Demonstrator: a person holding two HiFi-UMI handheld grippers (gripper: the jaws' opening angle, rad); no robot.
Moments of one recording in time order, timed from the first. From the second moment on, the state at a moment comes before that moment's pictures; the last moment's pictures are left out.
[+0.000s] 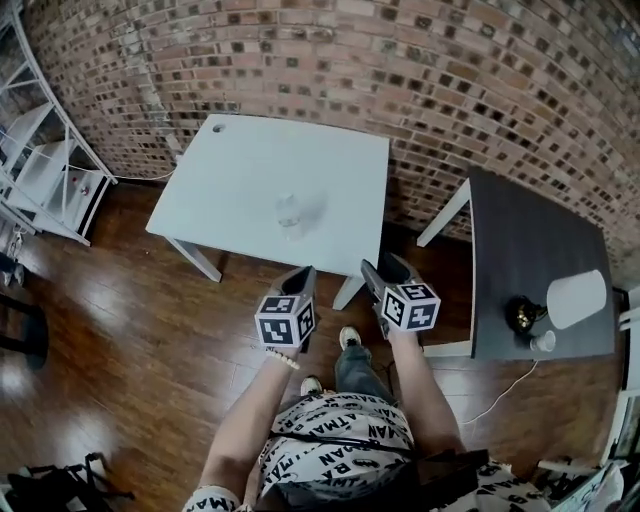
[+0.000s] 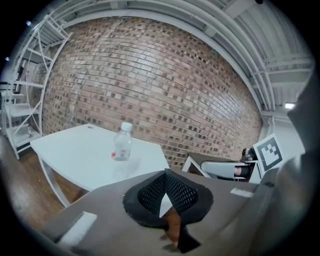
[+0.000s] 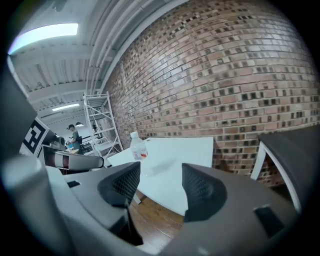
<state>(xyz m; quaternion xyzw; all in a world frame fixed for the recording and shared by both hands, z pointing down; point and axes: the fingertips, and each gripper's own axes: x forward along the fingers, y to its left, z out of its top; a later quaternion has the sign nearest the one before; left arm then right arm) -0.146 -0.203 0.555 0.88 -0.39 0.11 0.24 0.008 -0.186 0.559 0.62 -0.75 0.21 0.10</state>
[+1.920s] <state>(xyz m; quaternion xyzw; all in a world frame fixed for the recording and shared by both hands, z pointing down) 0.388 0.069 0.597 0.96 0.02 0.22 0.15 0.566 0.132 0.634 0.90 -0.39 0.18 -0.03</state>
